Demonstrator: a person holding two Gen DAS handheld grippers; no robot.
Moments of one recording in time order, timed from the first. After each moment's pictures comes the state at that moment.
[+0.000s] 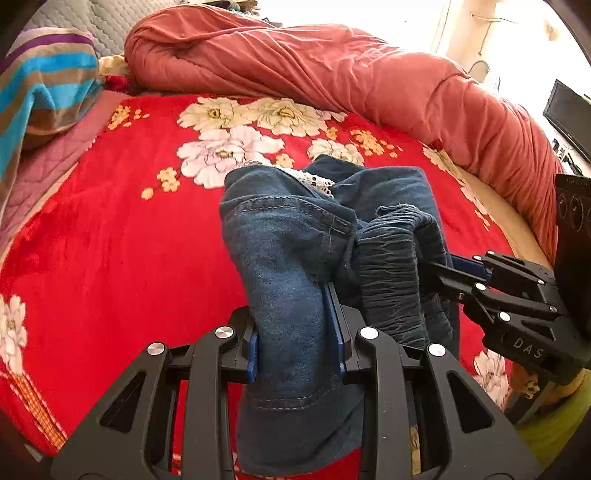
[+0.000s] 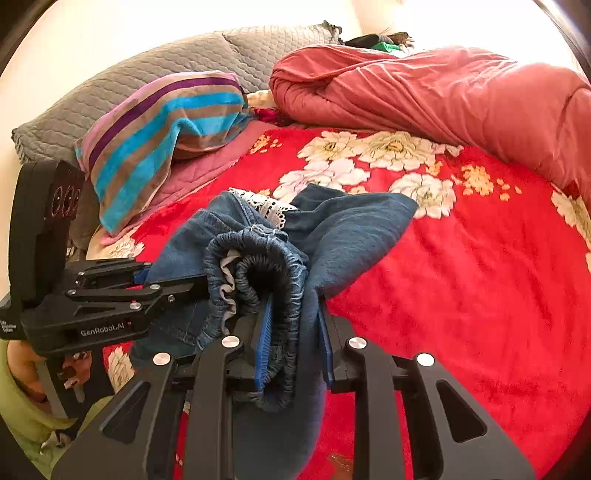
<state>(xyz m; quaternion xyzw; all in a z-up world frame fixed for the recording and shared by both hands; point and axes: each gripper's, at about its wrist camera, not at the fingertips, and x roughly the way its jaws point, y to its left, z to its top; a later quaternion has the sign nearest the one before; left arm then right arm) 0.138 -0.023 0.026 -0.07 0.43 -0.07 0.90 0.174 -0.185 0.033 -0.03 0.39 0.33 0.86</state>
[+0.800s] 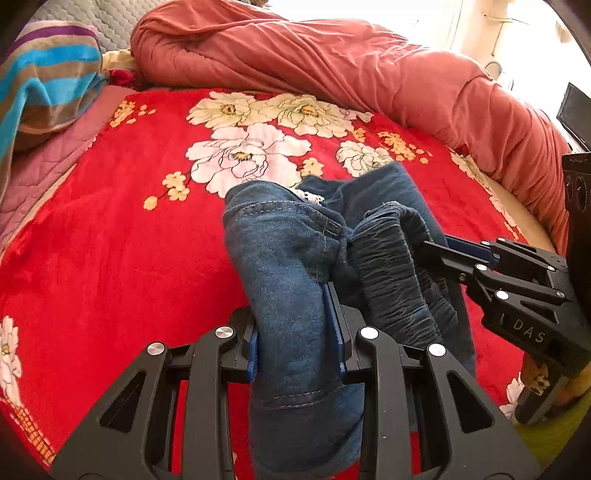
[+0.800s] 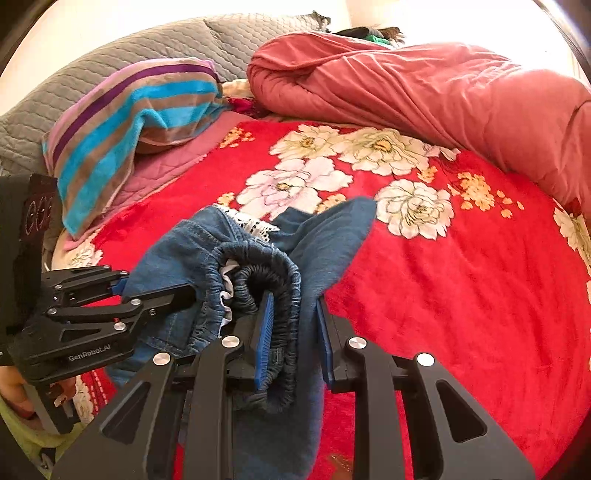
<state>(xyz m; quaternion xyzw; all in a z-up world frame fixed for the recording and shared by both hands) 0.177 -0.004 0.000 -0.07 0.44 -0.05 0.90 0.226 -0.163 0.010 -0.06 0.41 0.28 0.87</state>
